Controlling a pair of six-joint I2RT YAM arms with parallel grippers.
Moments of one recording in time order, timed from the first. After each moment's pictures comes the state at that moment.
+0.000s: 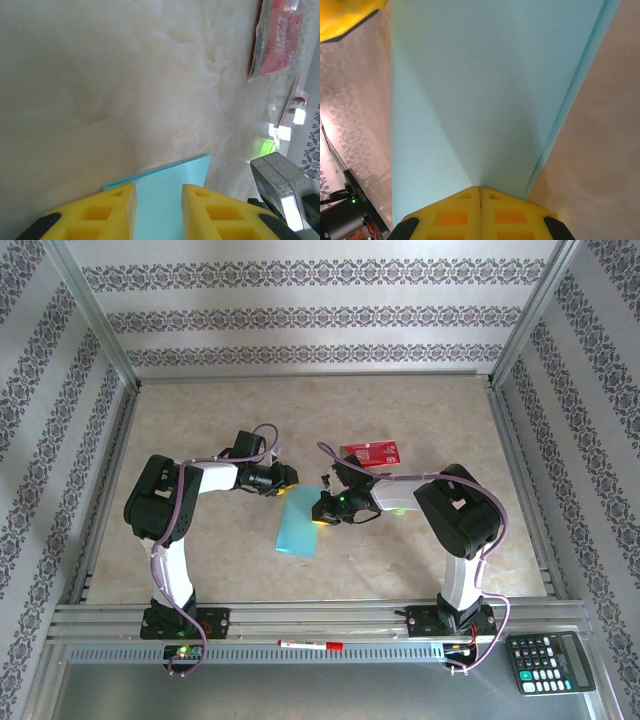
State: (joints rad) left arm -0.28 1.93 1.01 -0.06 0.67 -0.69; right arm 0.62 1.89 0.93 -0.11 -0.61 0.75
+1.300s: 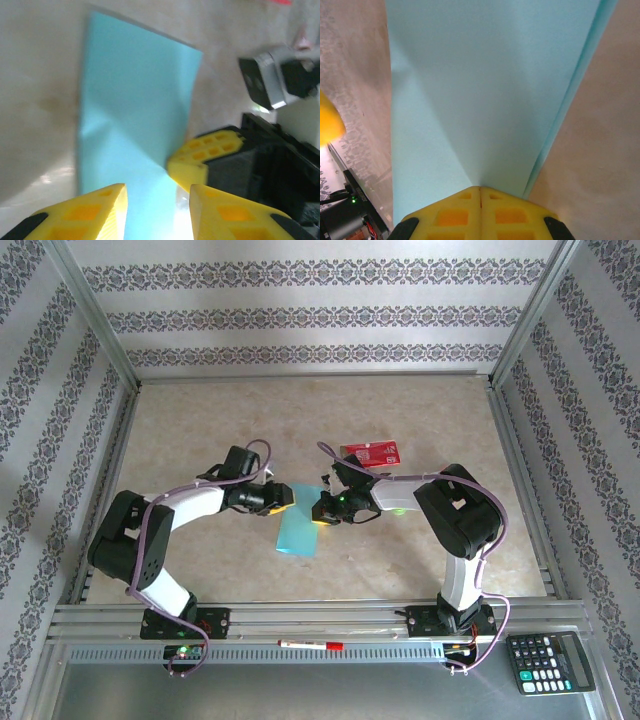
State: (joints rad) left arm -0.36 1.60 0.79 -0.17 0.64 -0.68; right arm 0.62 1.88 0.93 -0.12 -0.61 0.75
